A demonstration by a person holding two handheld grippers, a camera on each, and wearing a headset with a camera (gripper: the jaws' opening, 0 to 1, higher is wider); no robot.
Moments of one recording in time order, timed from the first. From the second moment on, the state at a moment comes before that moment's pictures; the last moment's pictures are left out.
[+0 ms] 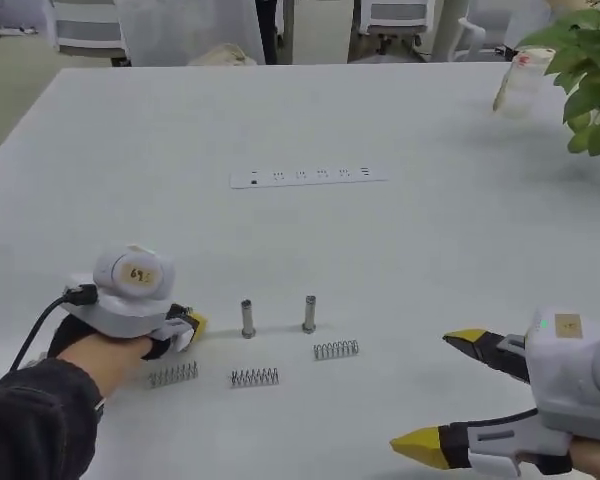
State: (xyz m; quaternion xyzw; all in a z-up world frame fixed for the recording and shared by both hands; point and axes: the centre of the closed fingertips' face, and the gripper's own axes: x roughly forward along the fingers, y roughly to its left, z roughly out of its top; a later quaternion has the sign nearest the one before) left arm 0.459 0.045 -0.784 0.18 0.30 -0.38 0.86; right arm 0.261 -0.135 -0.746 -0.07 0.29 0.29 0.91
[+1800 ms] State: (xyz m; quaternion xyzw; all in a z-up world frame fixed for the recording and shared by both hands) left arm 0.451 0.058 -0.750 0.16 0.29 -0.38 0.86; right arm 0.263 -0.127 -0.737 -0.08 0.28 0.30 0.91
